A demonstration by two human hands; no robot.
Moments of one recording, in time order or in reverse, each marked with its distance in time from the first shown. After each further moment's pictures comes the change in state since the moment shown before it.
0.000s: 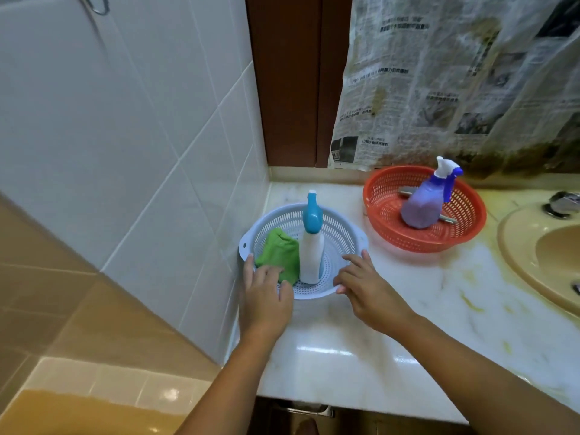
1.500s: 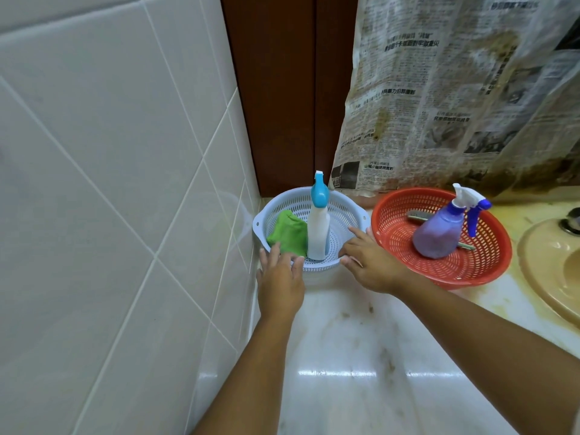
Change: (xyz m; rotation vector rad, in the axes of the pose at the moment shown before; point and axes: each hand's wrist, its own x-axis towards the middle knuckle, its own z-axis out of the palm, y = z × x) left_hand 0.161 0.026 0.028 -0.080 -0.153 -0.012; right_hand 0.148 0.090 -0.012 0.030 -0.157 0.268
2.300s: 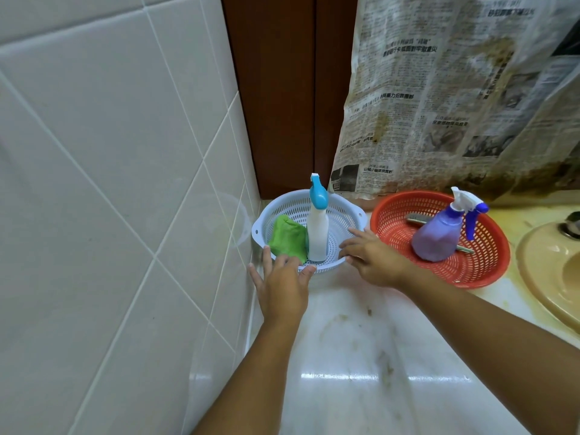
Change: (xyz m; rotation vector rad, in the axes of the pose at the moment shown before) left_hand -0.010 0.013 0.000 0.322 0.049 0.033; right_hand 0.008 0.012 -0.014 -0.069 -0.061 -0.055
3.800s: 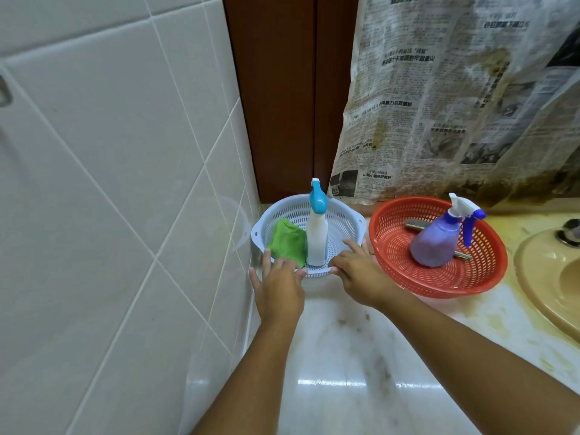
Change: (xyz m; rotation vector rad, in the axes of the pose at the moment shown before) left_hand 0.004 -0.001 0.000 -0.020 0.001 -0.011; right_hand -0.008 -0.042 0.021 -0.022 0.065 0.132
